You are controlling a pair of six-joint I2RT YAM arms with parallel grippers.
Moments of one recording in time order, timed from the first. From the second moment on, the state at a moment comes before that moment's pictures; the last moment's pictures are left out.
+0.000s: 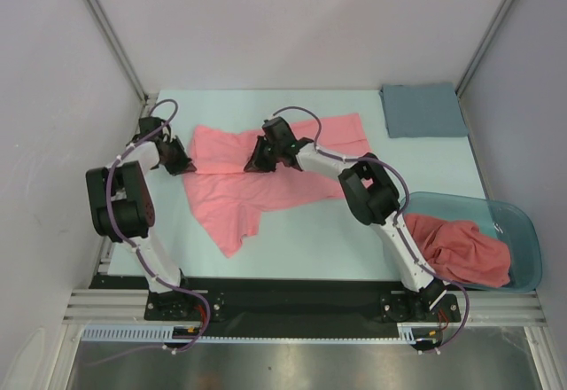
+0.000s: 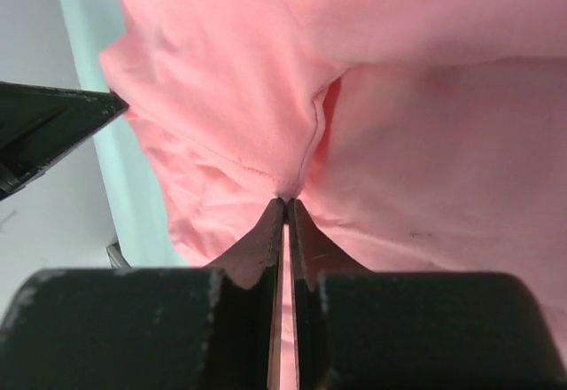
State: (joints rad) left arm 0.21 1.86 1.22 -0.41 0.28 -0.35; right arm 0.72 2.45 1.94 -0.18 -0.29 0.91
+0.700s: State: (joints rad) left arm 0.20 1.77 1.21 -0.48 0.28 -0.34; right arm 0.69 2.44 1.94 -0.24 -0.40 0.83
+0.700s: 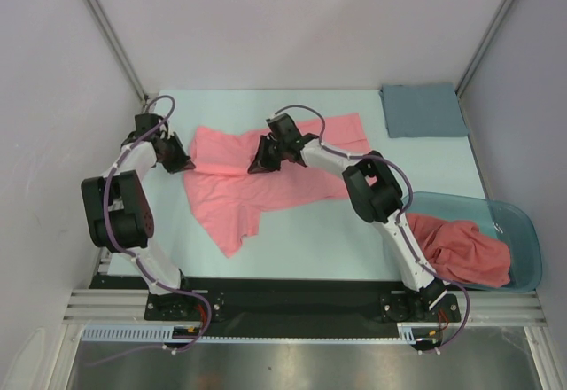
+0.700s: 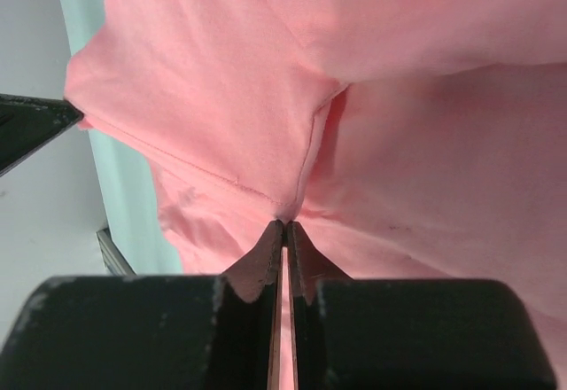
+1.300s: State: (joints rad) left arm 0.20 1.76 1.22 -0.49 0.23 -0.35; right arm 0.66 2.44 1.97 -0.33 -0.42 0.77
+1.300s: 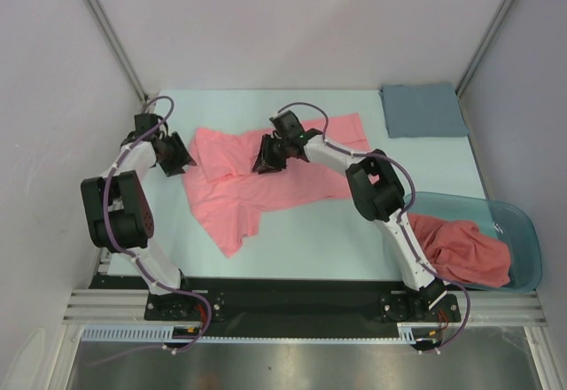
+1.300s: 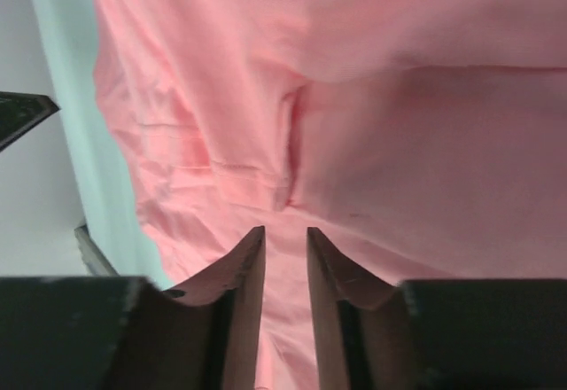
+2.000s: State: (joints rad) left arm 0.15 2.21 1.60 -0.12 0.40 -0.60; right arm 0.28 2.43 2.17 -0.46 -0.20 0.51
